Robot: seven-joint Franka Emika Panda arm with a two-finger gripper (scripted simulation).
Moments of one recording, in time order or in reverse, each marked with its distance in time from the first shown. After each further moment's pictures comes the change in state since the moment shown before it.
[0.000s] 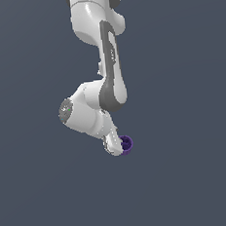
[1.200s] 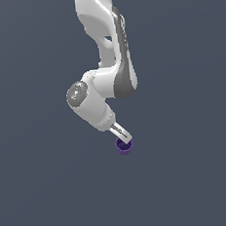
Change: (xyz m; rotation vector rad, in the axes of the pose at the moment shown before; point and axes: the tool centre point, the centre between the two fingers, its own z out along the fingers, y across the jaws) arm -0.009 0.012 -0.025 -0.099 0.198 -0.461
